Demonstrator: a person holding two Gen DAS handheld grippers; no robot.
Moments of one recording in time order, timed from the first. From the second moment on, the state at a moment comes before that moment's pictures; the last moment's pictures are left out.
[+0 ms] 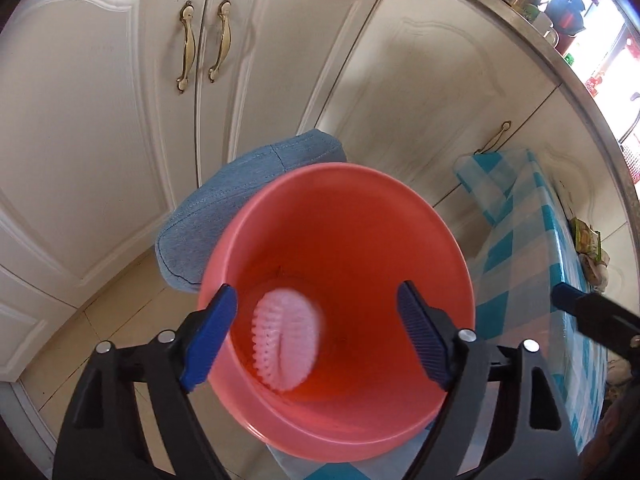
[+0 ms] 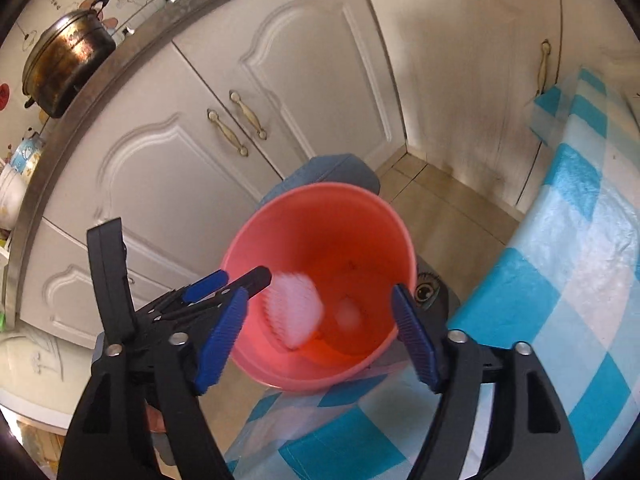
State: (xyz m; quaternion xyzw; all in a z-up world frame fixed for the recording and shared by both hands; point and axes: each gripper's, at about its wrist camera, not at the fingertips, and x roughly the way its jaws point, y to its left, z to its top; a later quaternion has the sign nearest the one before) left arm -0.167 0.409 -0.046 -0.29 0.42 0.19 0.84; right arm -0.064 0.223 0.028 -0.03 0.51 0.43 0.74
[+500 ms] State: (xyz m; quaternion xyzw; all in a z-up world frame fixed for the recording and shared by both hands) left arm -0.158 0.361 0.022 -0.26 0.31 0.15 0.90; right arm -0.060 0.045 0.059 0.08 0.44 0.37 0.81
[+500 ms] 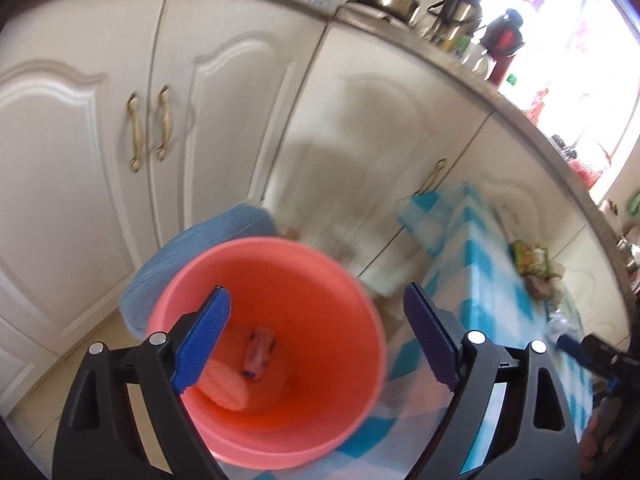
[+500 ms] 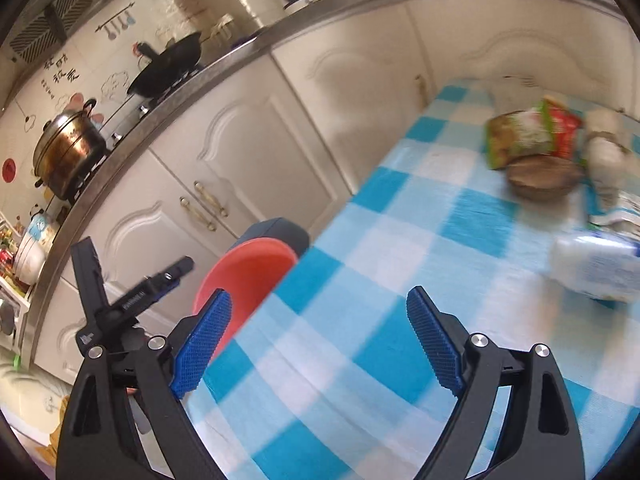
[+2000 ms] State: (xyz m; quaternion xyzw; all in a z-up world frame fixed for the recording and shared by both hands) left arm 0.294 0.079 0.024 -0.05 0.52 -0.05 0.85; right arm 0.213 -0.157 0.033 0.02 0.46 0.22 0.86
